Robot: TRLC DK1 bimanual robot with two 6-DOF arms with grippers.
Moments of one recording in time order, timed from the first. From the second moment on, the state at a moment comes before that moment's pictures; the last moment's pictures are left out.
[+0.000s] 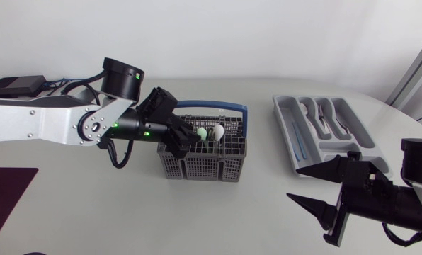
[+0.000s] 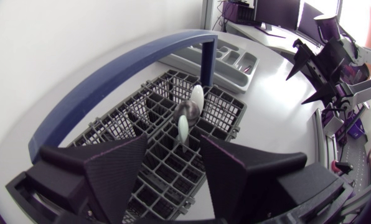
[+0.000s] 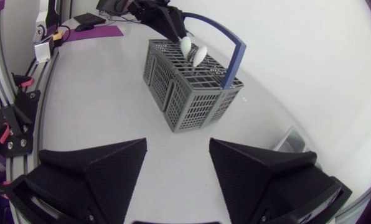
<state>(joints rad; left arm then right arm) -0.45 1.62 0.96 -0.03 0.45 0.33 0.04 0.78 0.34 -0.26 -0.67 -0.78</state>
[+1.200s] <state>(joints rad) -0.49 1.65 0.89 0.17 0.43 0.34 0.04 0.89 0.34 -0.18 -0.67 -0.78</state>
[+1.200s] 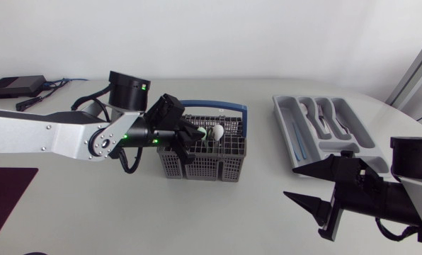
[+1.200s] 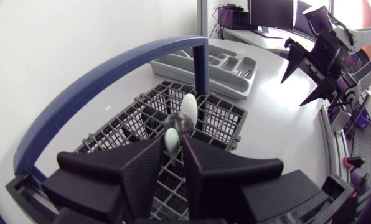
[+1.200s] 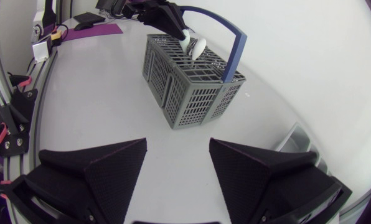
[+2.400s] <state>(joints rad) -0.50 1.62 0.84 0.20 0.43 0.29 0.04 0.89 0.34 -0.17 -0.67 -0.78</state>
